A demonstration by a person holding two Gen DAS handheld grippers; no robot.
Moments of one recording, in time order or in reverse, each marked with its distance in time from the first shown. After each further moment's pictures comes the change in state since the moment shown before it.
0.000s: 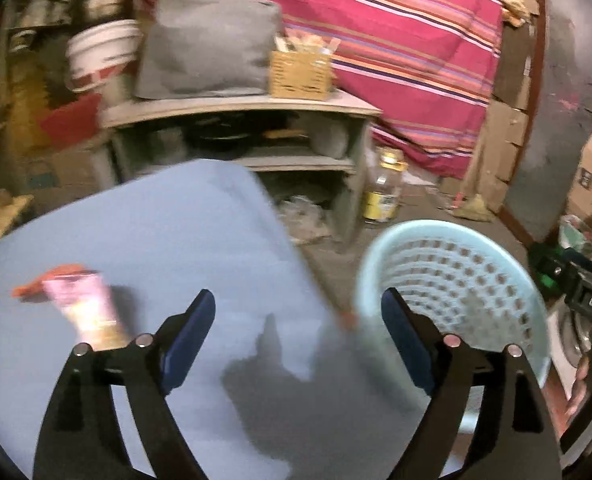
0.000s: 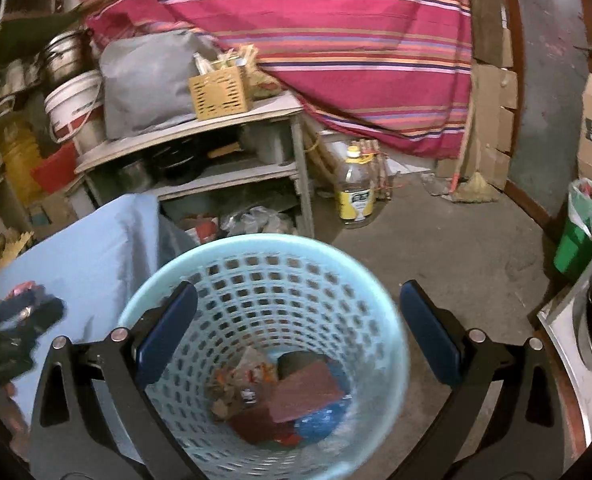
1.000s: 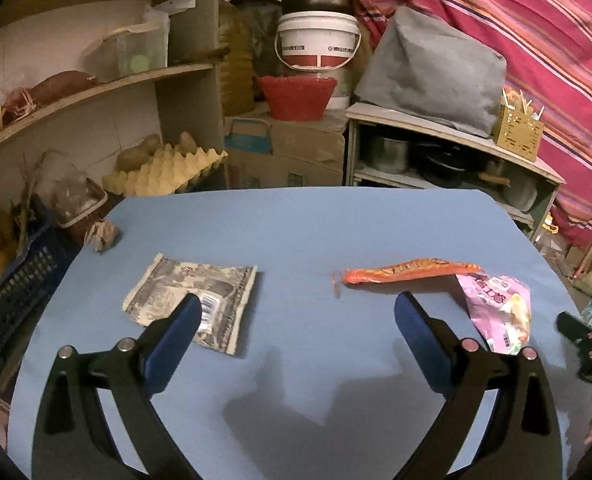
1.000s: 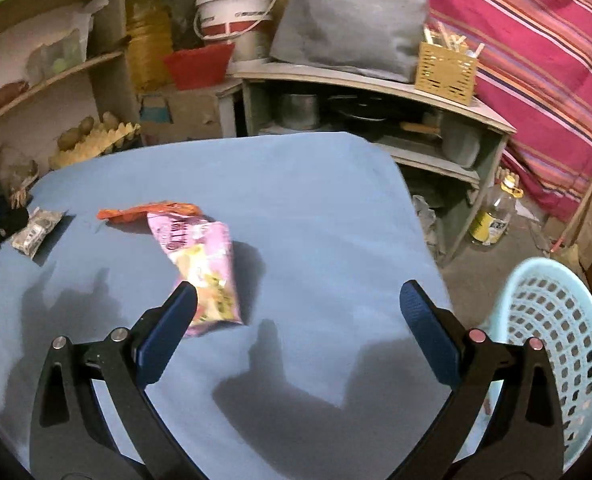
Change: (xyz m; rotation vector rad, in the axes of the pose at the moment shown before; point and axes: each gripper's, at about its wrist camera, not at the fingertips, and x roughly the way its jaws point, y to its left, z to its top) left arm -0.092 0.287 -0.054 -0.269 -0.051 0.401; right arm 0.039 0.308 -0.043 -0.381 0.115 0.256
